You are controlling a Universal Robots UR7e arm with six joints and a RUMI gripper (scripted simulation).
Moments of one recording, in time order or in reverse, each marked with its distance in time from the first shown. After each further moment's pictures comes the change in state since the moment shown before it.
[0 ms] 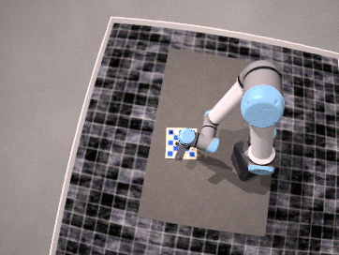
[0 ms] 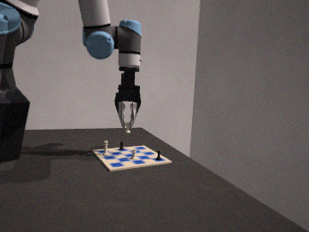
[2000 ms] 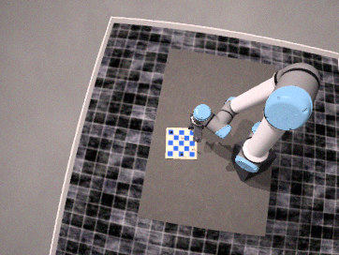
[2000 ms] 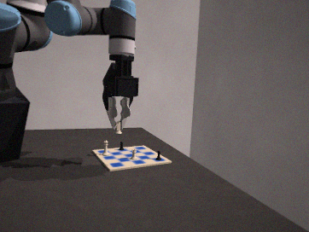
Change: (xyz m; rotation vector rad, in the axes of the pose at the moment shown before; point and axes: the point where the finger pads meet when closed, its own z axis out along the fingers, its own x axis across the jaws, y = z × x) arm -0.036 0.128 -0.023 -0.002 -0.002 -0.326
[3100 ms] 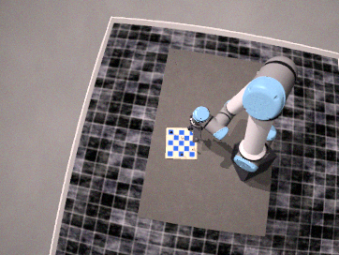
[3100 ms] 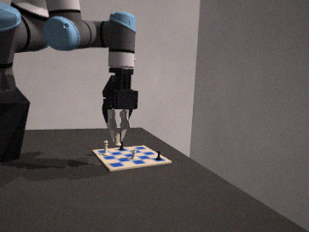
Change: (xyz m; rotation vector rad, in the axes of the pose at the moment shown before) arm -0.001 0.001 0.037 0.004 -0.002 -0.001
